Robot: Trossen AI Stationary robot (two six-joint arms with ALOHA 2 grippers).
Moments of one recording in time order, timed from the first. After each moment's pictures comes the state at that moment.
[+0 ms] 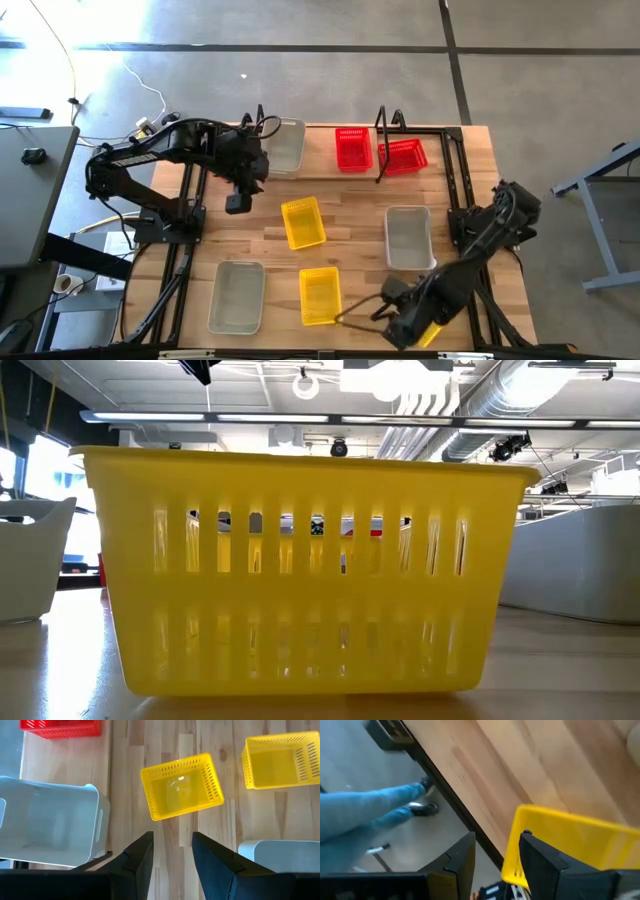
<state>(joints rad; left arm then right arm) 0.22 1.33 1.60 -1.36 0.00 0.10 0.80 1.76 1.57 -1.07 -0.01 1.44</state>
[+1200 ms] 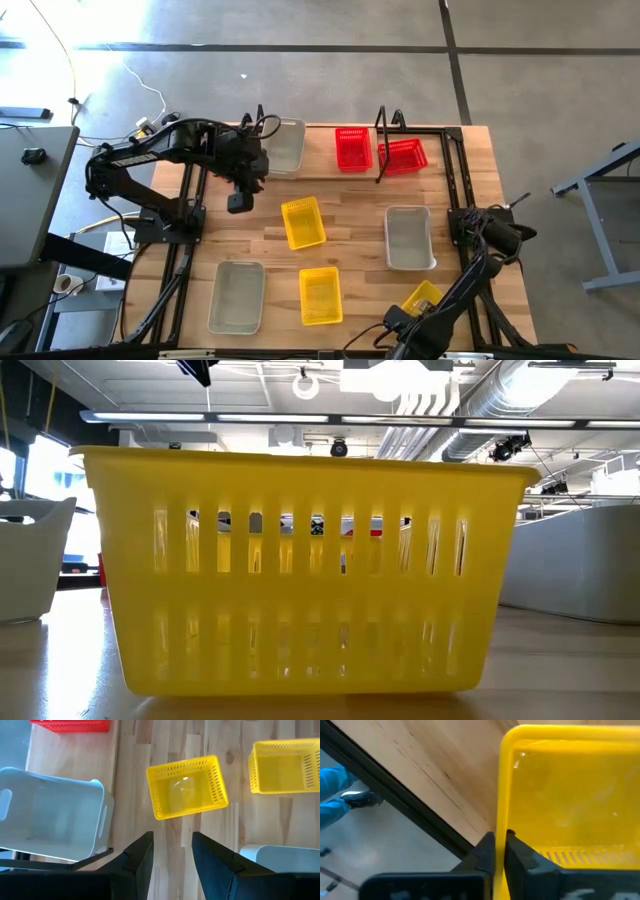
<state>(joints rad) 0.22 1.33 1.60 -1.37 -0.03 0.06 0.91 2.06 1.57 -1.04 -0.14 1.62</state>
